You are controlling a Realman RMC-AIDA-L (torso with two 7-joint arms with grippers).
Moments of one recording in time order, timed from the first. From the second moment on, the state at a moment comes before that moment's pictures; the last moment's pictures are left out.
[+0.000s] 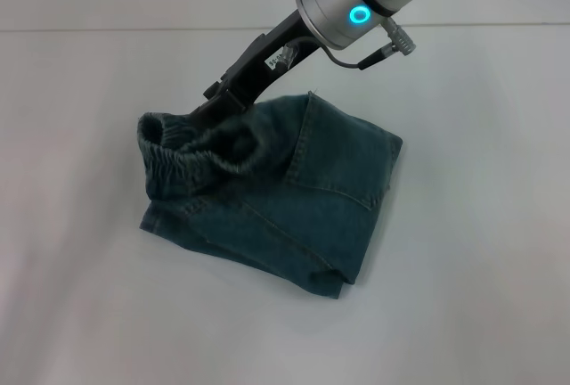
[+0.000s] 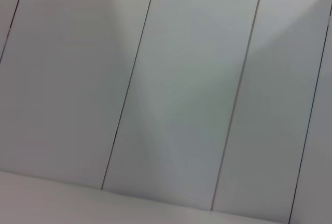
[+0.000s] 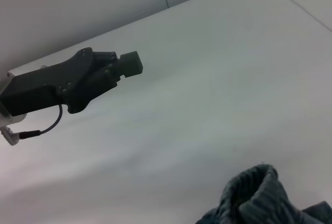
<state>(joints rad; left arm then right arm) -0.31 -2.16 -0.13 0.36 1.83 1.55 -0.85 1.26 2.09 -1.08 -0.57 -2.30 -1.32 2.17</state>
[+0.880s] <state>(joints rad) -0.35 -2.16 0.14 0.46 1.89 1.55 -1.14 0.83 2.01 -0.92 -0.98 -2.13 -1.66 2.17</state>
